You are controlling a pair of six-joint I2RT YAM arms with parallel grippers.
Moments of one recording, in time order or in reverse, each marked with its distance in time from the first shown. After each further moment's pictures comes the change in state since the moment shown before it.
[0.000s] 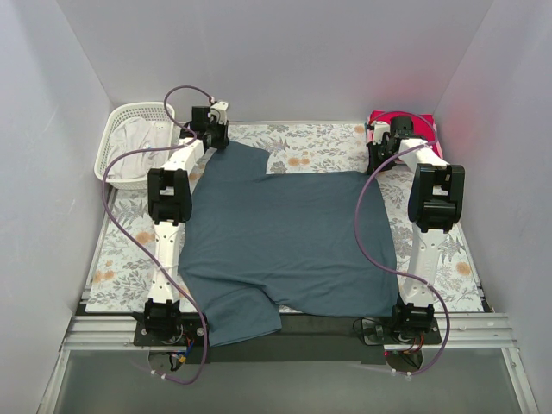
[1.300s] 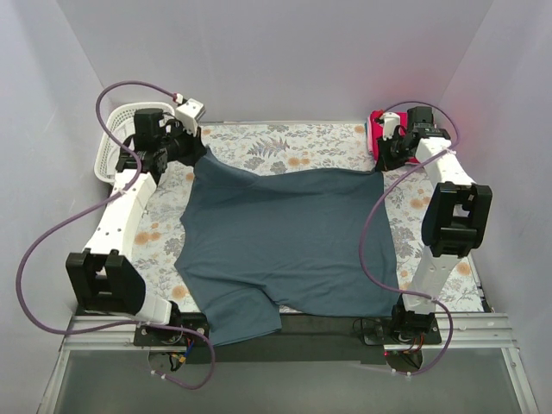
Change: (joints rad) left arm 0.035 -1.136 -0.842 -0.195 0.196 0.145; right arm -0.026 -0.336 -0.143 -0.153 -0.090 -0.132
